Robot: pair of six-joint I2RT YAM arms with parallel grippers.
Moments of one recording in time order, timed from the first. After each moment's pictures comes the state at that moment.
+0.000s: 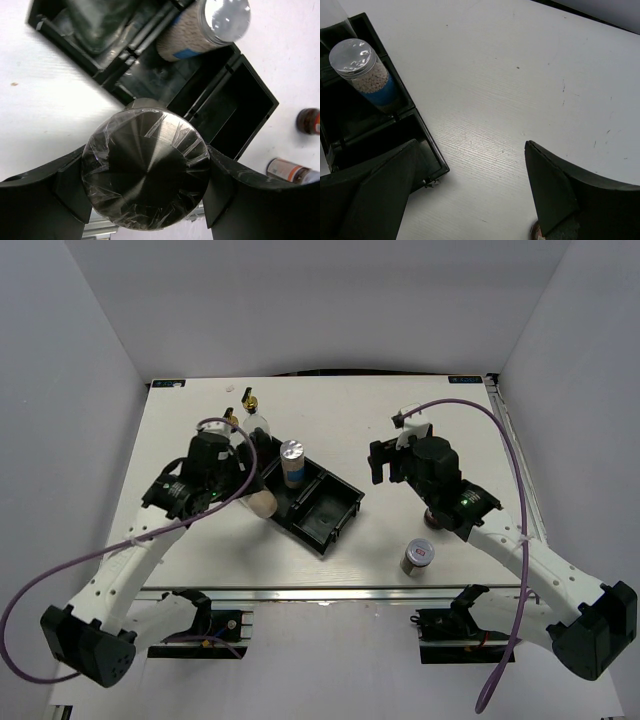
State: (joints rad) left arm -0.41 1.03 1.05 -0.77 -0.11 -0.57; right arm 0.68 1.05 0.90 -0.17 0.25 0.06
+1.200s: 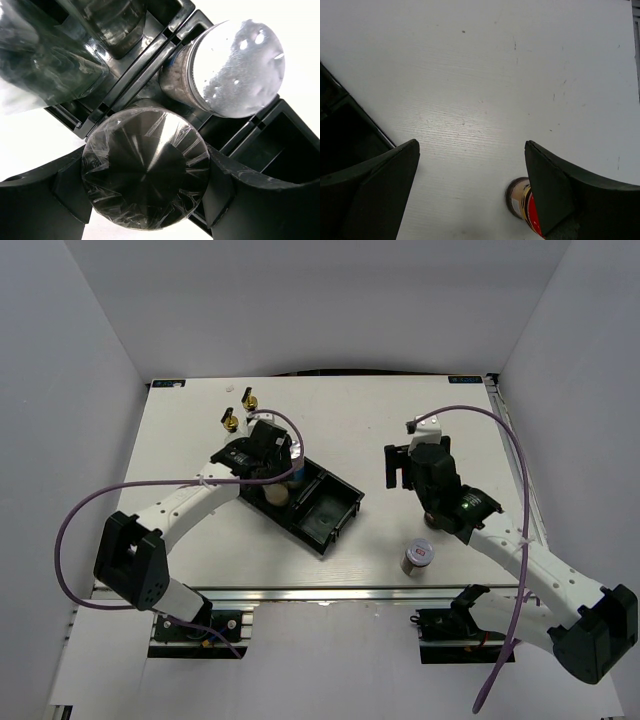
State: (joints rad) left arm -0.56 1.48 1.15 -0.56 -0.34 -0.55; right arm 0.67 1.03 0.86 -0.28 0.47 0.11
